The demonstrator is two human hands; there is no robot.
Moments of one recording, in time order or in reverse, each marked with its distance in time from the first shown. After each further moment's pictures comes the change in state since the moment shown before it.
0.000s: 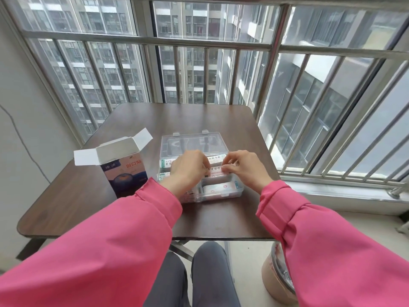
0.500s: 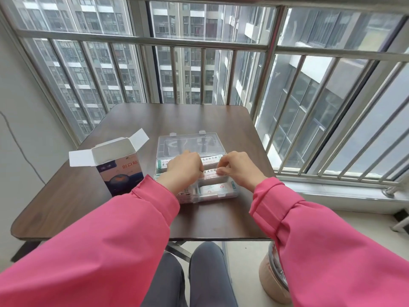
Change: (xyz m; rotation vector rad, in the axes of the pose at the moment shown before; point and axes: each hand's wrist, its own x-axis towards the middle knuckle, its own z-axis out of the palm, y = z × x) left_hand 0.007 -0.002 -0.001 0.144 -0.118 -0.002; right_hand 0.001 -0.016 -0.005 -0.165 -0.137 -0.053
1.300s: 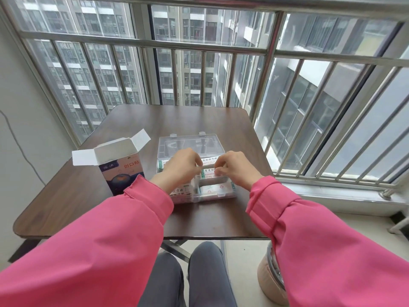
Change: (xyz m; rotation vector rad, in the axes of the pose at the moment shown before) left_hand -0.006 -0.007 -0.007 -0.197 0.099 0.042; right_hand -0.005 -0.014 -0.005 -0.024 -0.006 -0.025
